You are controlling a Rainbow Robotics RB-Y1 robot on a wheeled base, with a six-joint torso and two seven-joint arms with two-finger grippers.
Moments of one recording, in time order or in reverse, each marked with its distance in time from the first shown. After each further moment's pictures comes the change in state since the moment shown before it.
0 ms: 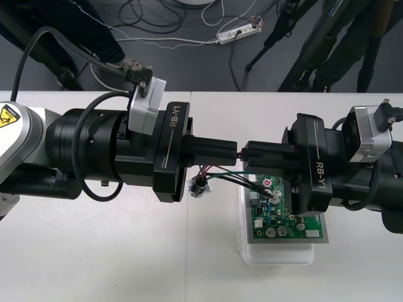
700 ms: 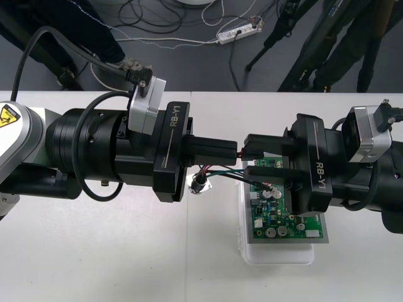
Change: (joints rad) right arm 0.000 0.000 0.000 0.001 0.000 -0.002 0.000; left arm -0.001 0.000 0.000 0.000 0.001 0.000 0.000
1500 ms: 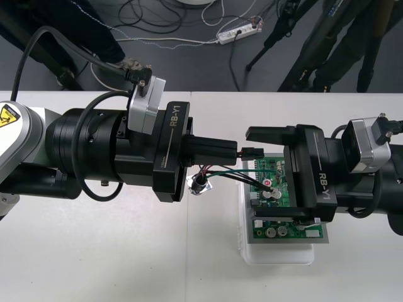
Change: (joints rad) right arm 0.000 -0.016 -0.017 0.022 0.000 -0.088 0.000; left arm 0.000 0.000 0.000 0.000 0.003 0.000 0.000
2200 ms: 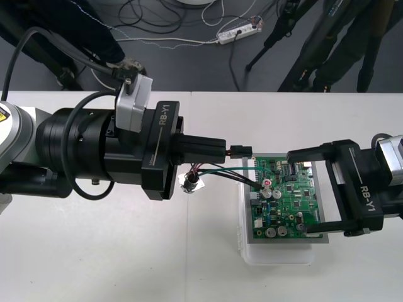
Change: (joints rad) right arm -0.001 -0.163 -0.144 0.088 0.026 -0.217 0.000; left arm 0.027 0.007 0.045 0.014 0.019 -0.043 0.000
